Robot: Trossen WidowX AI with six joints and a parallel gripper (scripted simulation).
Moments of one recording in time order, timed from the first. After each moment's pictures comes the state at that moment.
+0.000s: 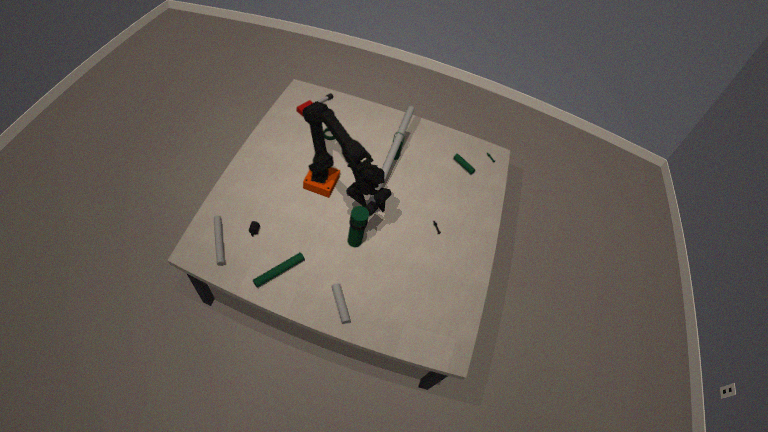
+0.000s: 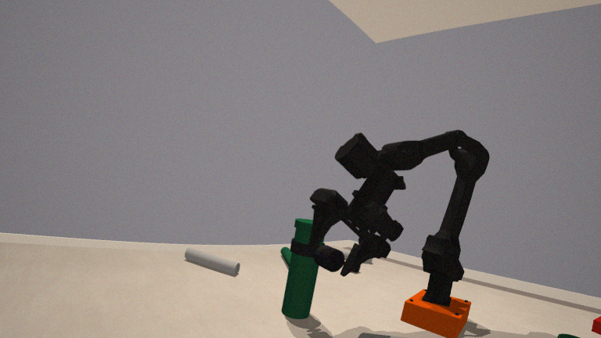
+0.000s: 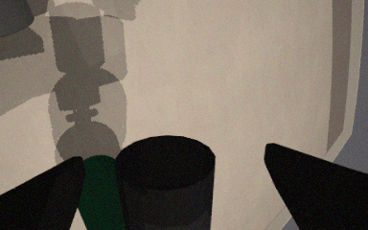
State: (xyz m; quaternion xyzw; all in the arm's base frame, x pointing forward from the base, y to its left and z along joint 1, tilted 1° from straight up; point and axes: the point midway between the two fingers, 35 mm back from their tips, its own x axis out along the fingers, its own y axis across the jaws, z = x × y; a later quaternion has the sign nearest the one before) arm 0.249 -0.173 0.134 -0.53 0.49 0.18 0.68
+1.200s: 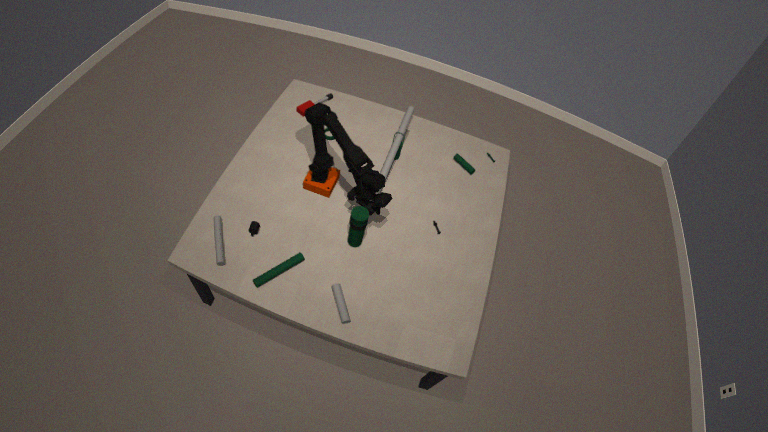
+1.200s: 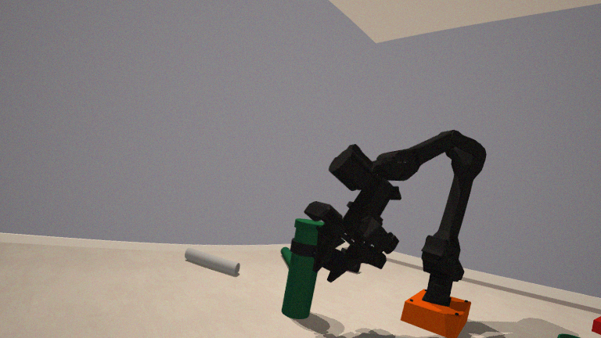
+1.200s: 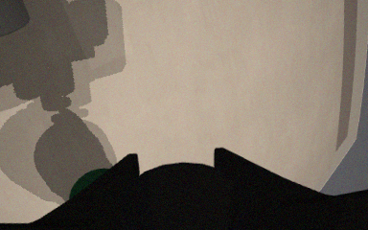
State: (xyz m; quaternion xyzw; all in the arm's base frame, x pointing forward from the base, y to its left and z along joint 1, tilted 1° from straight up) arm 0.256 -0.175 0.111 -0.52 0.48 0.19 0.68
